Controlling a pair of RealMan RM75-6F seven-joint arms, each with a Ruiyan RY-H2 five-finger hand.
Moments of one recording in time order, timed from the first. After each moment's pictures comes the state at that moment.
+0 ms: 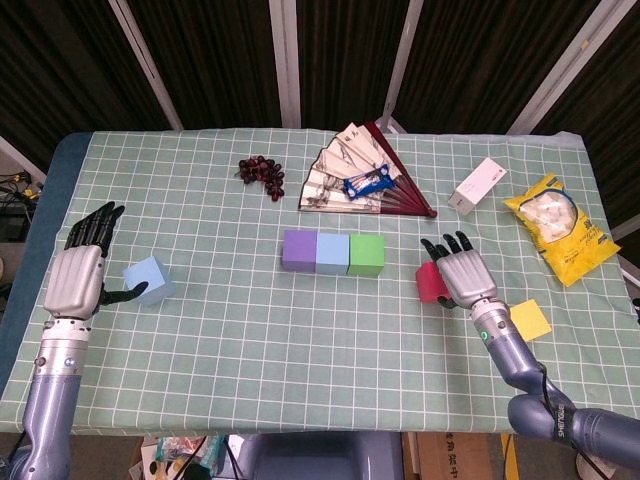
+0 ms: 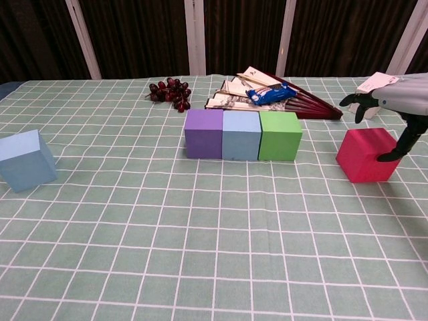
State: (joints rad) left arm -0.47 -1.19 -0.19 -2.00 1.04 1.46 0.34; right arm 0.68 -1.29 0.15 -1.56 -0.96 0.90 -0.53
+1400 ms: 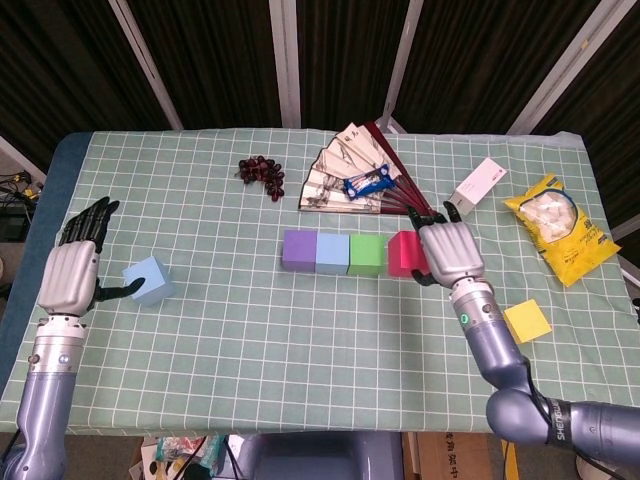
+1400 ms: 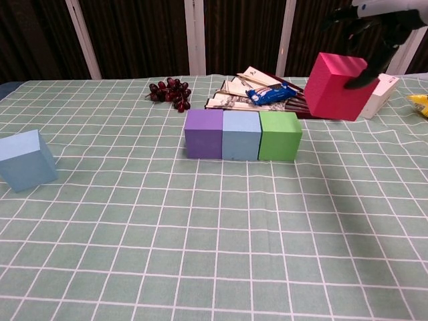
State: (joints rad) left arm -0.44 -1.16 -0.25 -2.01 1.04 1.43 0.34; right arm 0.92 -1.12 0.32 -2.03 -0.41 1.14 -0.80
